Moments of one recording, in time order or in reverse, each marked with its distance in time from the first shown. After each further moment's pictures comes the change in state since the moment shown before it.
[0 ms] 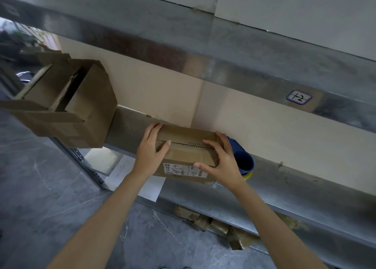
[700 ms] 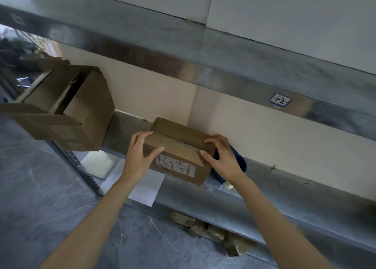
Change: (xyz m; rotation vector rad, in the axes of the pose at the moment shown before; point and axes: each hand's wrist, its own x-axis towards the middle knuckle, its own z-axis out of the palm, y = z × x) left_hand -0.014 -0.003 -0.014 -0.100 0.013 -0.062; right_hand 0.014 0.002 -0.025 -0.047 -0.064 0.054
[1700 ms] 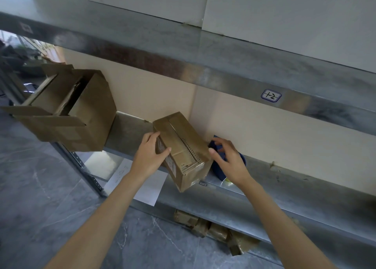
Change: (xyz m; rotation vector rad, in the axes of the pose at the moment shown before) left_hand 0.002 0.026 0.010 0.226 -0.125 -0.096; right_hand -0.025 0.006 -0.010 0.080 0.083 0.020
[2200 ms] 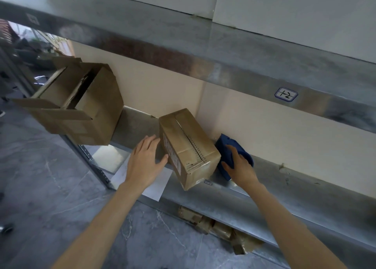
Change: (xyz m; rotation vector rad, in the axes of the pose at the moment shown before) left_hand -0.025 -0.023 -0.004 0.368 0.032 0.054; right_hand 0.010 0.061 0.013 -0.440 -0.169 0.218
